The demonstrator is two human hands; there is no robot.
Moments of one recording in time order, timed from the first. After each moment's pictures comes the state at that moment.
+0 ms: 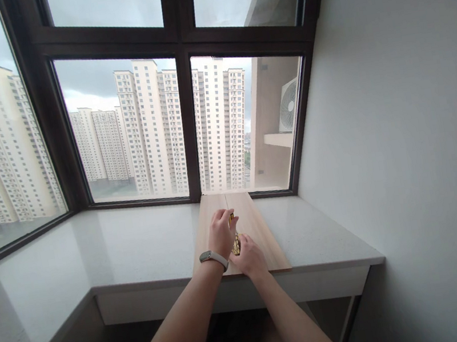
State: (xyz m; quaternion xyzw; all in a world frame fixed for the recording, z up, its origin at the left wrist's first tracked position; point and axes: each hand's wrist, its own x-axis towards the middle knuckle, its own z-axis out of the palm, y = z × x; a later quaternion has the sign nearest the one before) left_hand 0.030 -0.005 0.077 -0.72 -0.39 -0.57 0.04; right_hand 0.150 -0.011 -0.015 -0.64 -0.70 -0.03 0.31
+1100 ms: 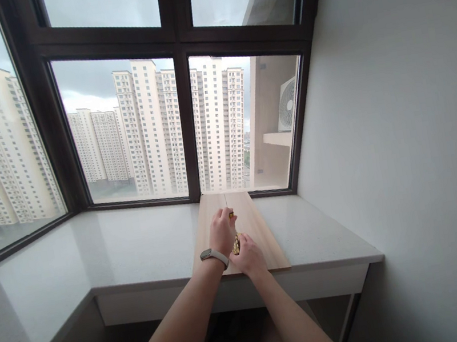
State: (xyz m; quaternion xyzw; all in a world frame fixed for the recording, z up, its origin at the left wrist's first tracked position) left_hand 0.035 0.000 0.079 -0.71 -0.41 -0.57 0.02; right_hand 0.150 -0.009 -0.018 -0.64 -0.70 -0.03 0.32
